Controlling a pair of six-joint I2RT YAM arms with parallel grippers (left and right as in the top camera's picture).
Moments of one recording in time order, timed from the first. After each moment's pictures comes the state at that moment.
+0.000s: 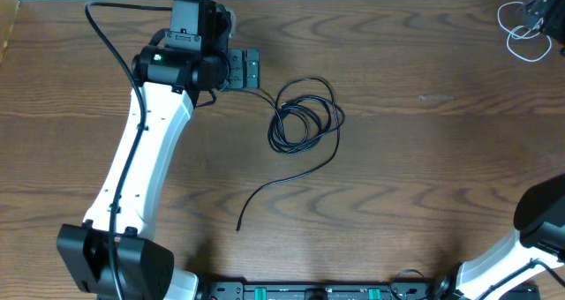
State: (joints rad) left arm -0.19 1.65 1.61 -0.93 0.12 -0.15; right arm -0.42 1.91 1.97 -0.89 -0.34 0.12
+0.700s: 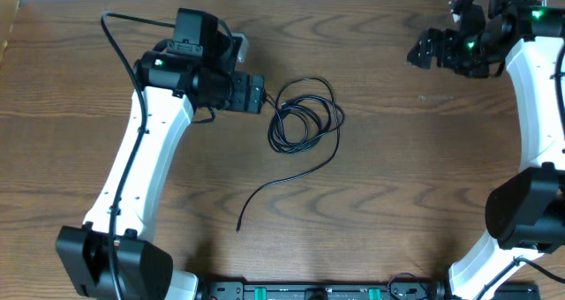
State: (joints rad) left arm -0.19 1.64 1.55 -1.06 0.27 -0.04; right arm -0.08 1.91 1.86 -1.16 -0.38 0.06
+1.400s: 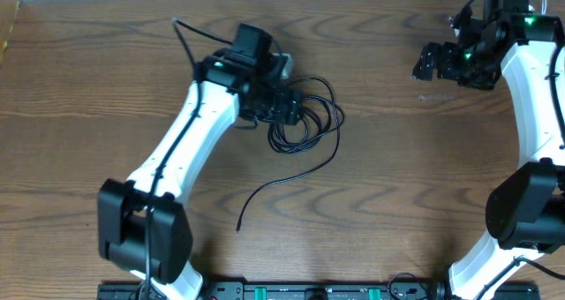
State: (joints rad) left arm -0.37 1.79 1.50 -0.95 0.36 -0.18; right arm -0.08 1.91 1.79 -1.15 -0.25 0.06
